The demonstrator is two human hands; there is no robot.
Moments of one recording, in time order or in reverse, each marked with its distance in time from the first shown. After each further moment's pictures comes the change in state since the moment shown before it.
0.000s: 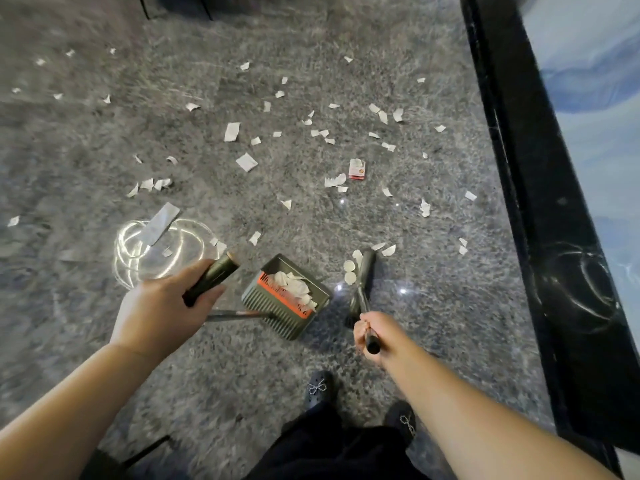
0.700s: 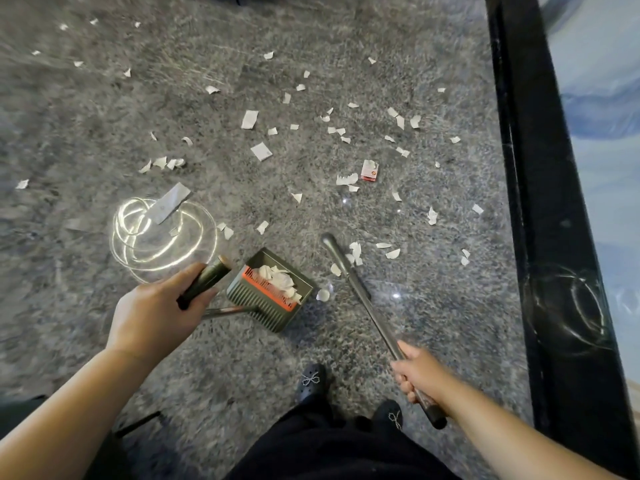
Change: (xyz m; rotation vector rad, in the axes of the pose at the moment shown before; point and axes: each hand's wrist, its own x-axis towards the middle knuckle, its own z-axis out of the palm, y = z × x) left_hand -0.036 -0.041 -0.007 -0.013 0.052 -0.077; right_hand -0.058 0.007 -0.069 -1.075 0.063 -0.187
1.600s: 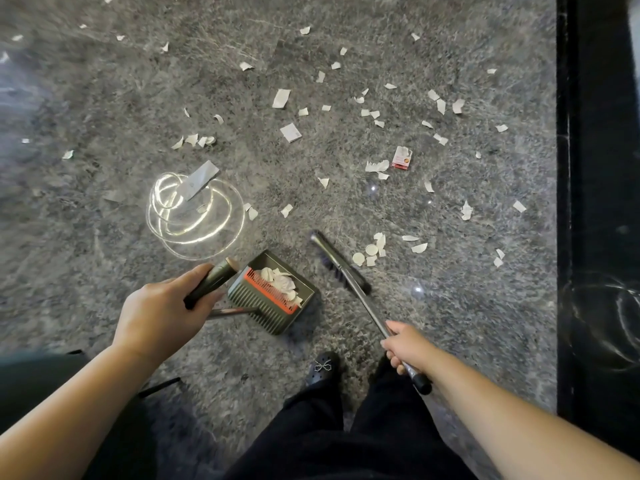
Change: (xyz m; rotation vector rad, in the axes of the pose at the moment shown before) left_hand -0.017 -0.010 0.008 0.118 -0.068 -0.104; right_hand 0.066 -0.033 0.021 -0.283 -0.093 0.016
